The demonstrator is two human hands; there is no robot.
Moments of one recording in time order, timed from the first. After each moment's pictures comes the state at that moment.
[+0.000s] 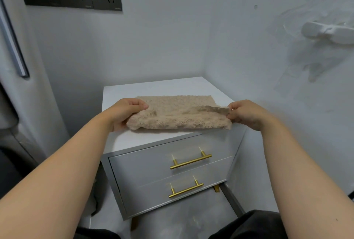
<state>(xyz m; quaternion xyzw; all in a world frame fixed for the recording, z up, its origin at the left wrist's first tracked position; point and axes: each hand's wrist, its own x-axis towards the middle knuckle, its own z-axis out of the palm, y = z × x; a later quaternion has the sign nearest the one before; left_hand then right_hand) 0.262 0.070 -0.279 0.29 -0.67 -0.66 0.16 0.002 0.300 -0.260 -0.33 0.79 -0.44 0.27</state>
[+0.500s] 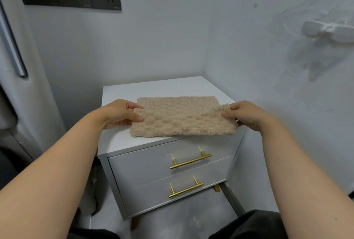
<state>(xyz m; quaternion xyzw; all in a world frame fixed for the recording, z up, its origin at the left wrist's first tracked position) 0.270 0.062 -0.272 0.33 -0.71 -0.61 0.10 0.001 0.302 -0.263 -0.34 0.81 -0.41 0.27</state>
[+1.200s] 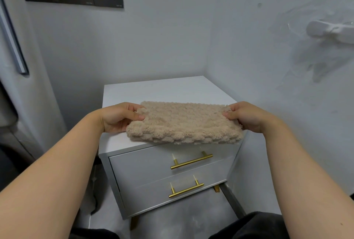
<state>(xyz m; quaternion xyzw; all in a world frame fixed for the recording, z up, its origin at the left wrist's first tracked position) 0.278 0.050 -0.288 0.18 -0.66 -0.73 0.00 0.013 0.304 -0.257 -0.34 0.77 -0.41 0.35</state>
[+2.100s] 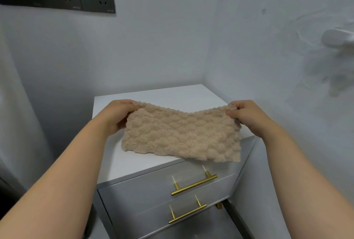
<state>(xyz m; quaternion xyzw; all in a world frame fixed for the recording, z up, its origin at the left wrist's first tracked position) 0.232 0.033 -0.269 0.36 -0.64 -0.64 0.23 -0.012 0.268 -0.255 -0.35 0.80 -0.46 0.17</state>
